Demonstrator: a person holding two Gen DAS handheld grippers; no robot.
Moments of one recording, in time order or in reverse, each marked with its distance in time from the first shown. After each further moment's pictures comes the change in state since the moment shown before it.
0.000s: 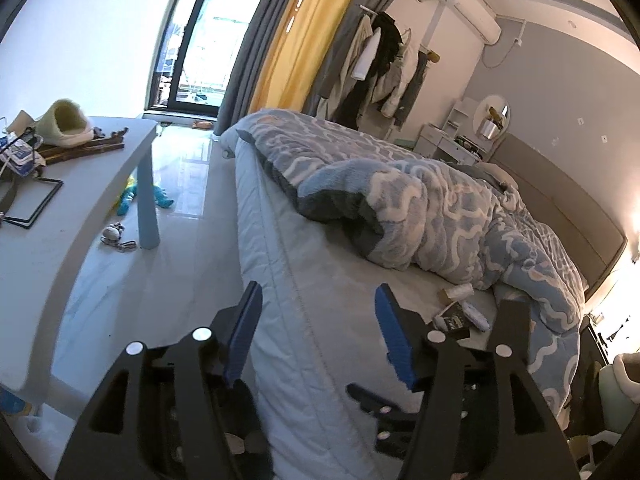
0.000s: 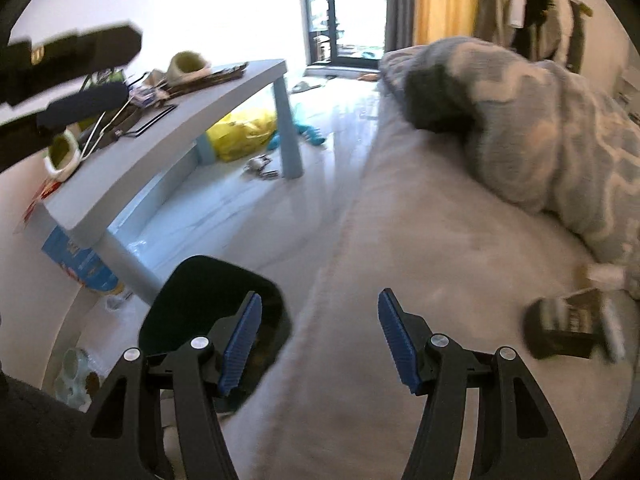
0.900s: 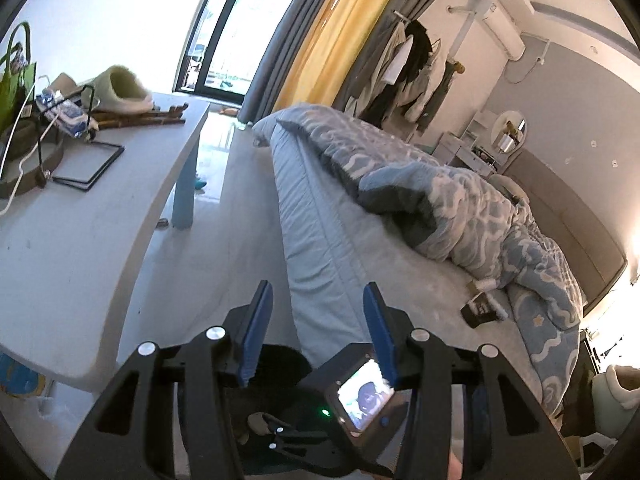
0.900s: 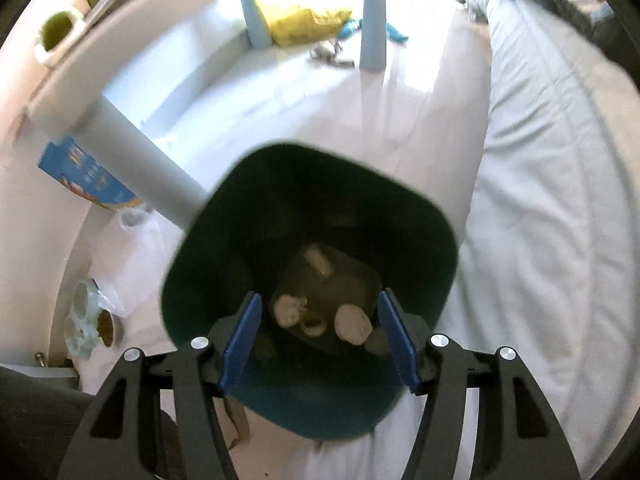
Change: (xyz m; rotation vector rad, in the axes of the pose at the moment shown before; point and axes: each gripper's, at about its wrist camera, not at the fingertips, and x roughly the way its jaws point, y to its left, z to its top) left arm -0.056 0.102 -0.015 -0.085 0.006 0.023; right arm 0.148 0.161 -0.029 -0.142 0.342 0.141
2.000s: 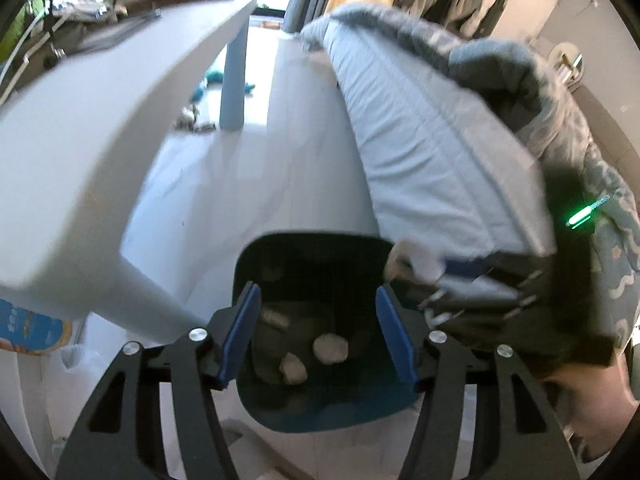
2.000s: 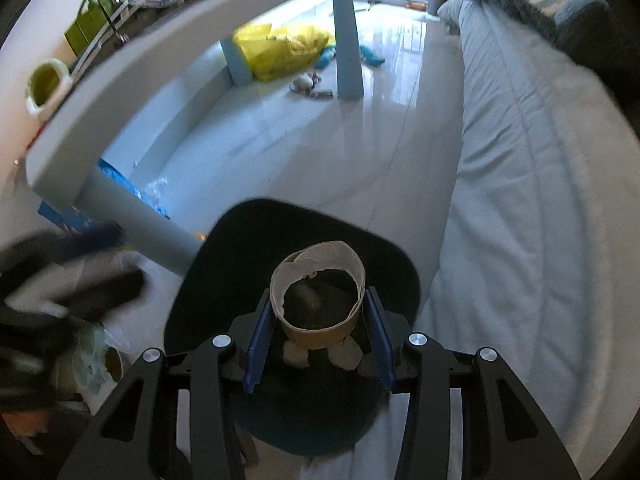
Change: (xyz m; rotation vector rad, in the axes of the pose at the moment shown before) left arm 0.072 0.078 -0.084 0.000 0.308 0.185; right arm 0.009 -0.025 0.016 0.087 -0.018 -0.015
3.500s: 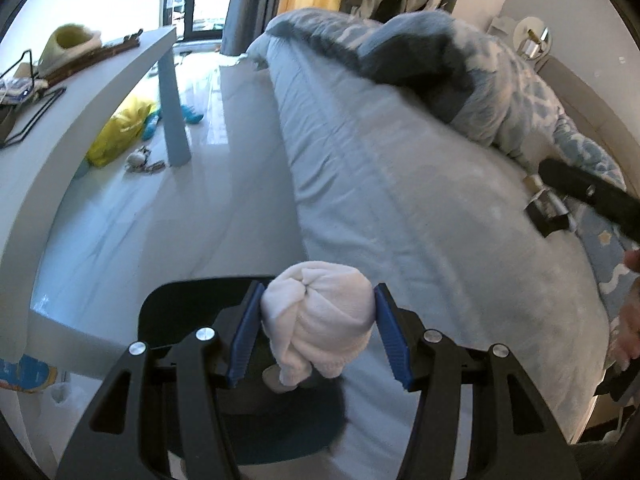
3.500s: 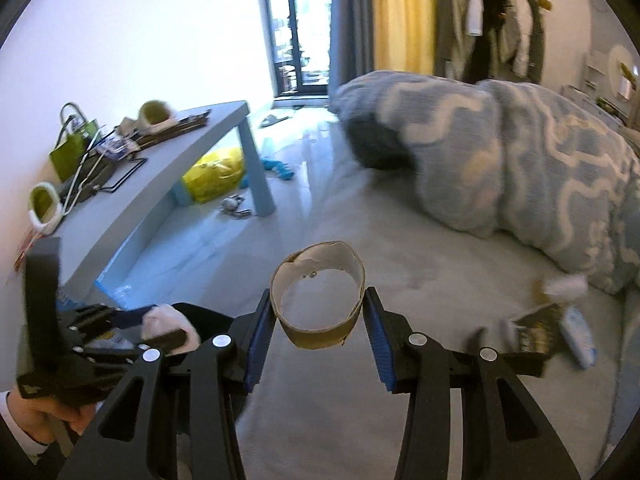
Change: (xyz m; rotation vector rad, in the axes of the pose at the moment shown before) left arm 0.029 -0.115 0.017 0.131 -0.013 -0.015; right arm -0.197 -0.123 -0.028 0.114 -0.412 -0.130
